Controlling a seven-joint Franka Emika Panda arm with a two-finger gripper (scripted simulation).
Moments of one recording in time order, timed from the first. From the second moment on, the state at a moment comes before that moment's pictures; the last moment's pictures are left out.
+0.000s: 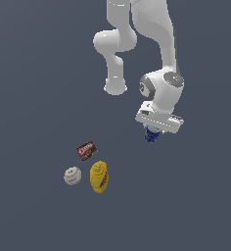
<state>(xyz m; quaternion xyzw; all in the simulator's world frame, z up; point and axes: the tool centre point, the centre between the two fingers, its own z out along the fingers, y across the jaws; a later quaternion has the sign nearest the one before) -0.087 0.196 0.085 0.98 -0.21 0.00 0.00</state>
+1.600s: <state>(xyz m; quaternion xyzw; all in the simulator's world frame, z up) -0.087 -0.040 0.320 0.98 -0.21 0.00 0.00</state>
